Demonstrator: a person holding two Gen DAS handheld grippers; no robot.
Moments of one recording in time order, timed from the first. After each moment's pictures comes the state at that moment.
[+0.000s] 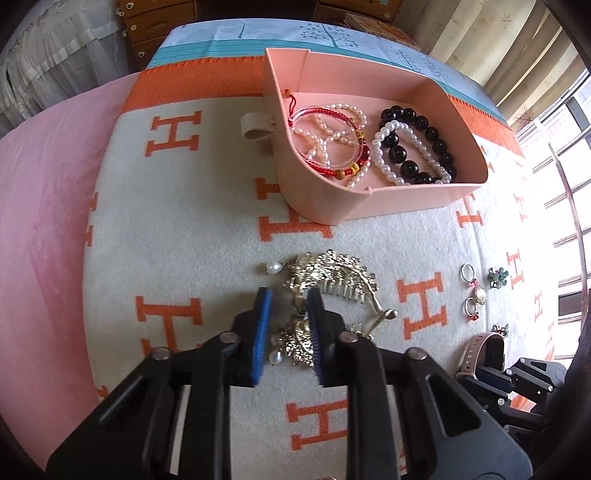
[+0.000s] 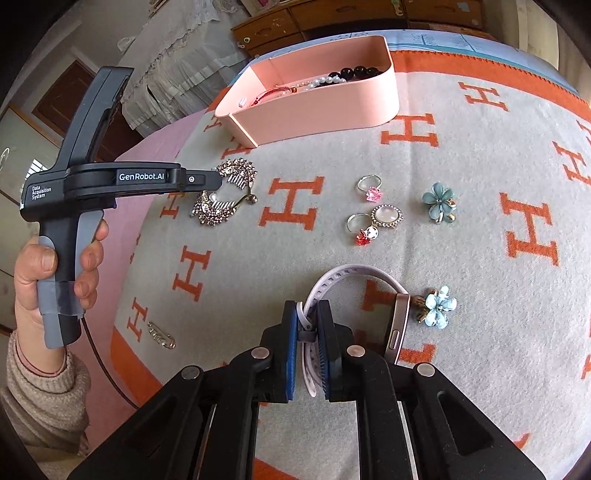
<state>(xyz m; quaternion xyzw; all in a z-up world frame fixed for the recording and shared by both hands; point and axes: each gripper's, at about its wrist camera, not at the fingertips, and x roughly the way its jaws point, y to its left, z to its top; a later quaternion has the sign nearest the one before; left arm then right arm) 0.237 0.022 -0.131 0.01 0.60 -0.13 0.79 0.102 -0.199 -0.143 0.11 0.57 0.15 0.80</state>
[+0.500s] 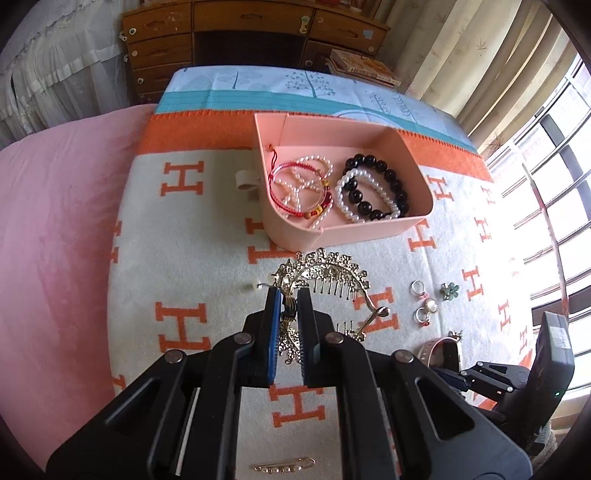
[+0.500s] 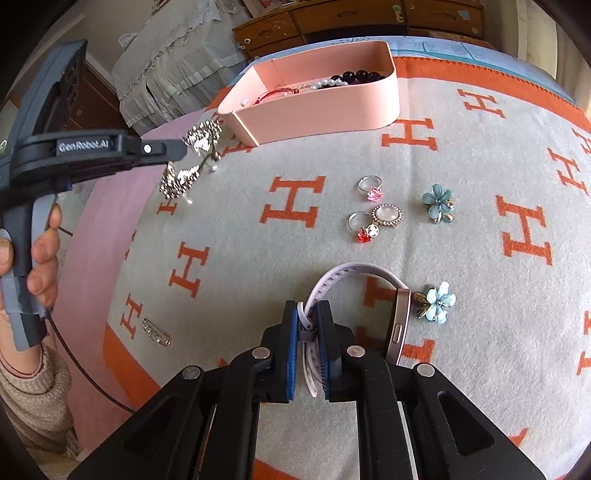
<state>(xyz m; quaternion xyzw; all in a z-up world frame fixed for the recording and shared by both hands) 0.215 0.025 -0.065 -0.01 0.55 -0.15 0.82 0.097 -0.190 -0.139 0.09 0.57 0.14 0.81</state>
